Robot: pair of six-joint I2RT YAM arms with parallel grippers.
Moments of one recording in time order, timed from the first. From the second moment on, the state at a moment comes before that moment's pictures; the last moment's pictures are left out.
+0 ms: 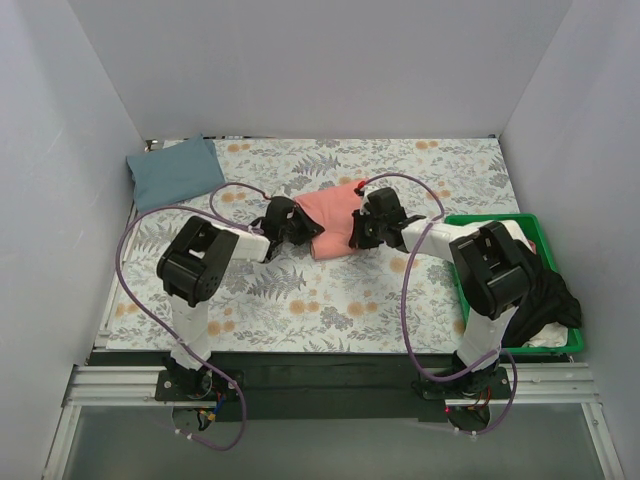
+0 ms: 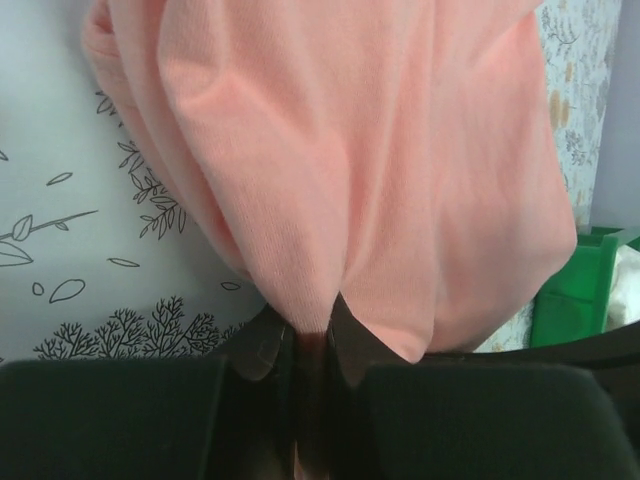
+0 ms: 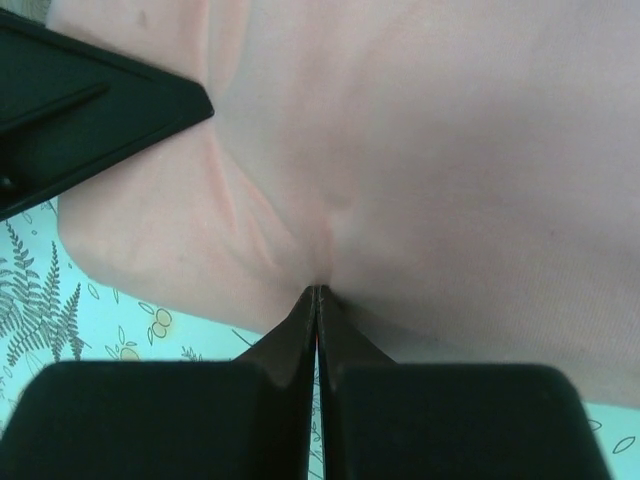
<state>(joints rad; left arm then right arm) -0.50 2.00 0.97 0.48 0.11 -0.94 0.53 1.82 1.03 -0.01 -0.21 0.31</state>
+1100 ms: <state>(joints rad) -0.24 2.20 1.72 -0.29 -0.16 -0.17 0.52 1.37 0.81 -0.12 0.02 0.20</state>
